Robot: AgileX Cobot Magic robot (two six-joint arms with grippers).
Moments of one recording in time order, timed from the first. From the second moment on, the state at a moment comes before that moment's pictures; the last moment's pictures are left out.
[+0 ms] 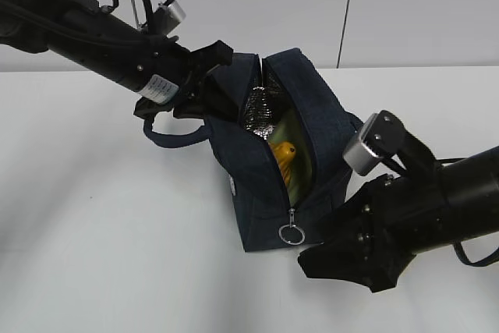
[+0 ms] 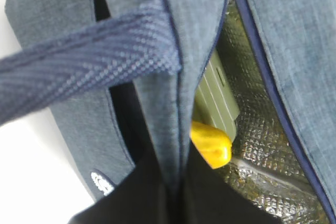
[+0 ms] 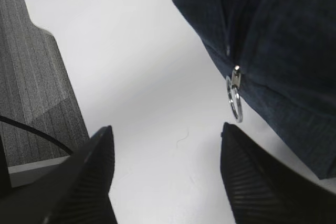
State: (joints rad) left arm -0.36 1.90 -1.38 -0.97 0.81 0.47; right arm 0.25 1.53 -0.64 1.30 0.77 -1.79
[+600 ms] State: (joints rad) left arm -0.36 1.90 -1.38 -0.95 0.82 0.51; right arm 0.25 1.78 -0.64 1.64 0.72 -2.29
